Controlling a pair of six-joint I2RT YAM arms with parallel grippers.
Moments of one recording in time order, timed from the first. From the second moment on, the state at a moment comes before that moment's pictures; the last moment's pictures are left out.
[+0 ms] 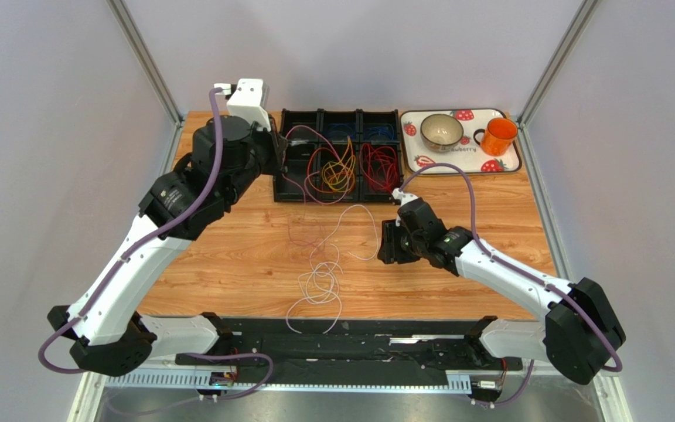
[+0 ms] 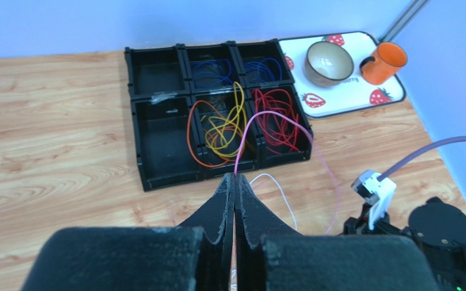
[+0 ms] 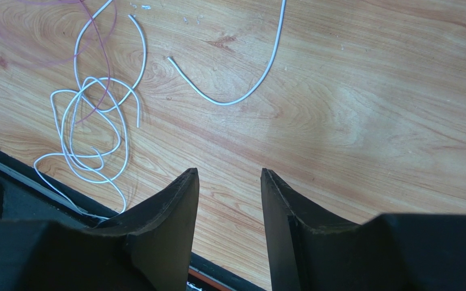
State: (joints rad) left arm -0.76 1.21 1.69 -0.75 -0.41 -0.31; right arm 0.68 1.22 0.74 -0.38 -0.04 0.50
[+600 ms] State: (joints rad) left arm -0.75 1.29 1.41 -0.80 -0.47 -0.37; right arm 0.68 1.19 0.73 -0.39 -0.03 0.50
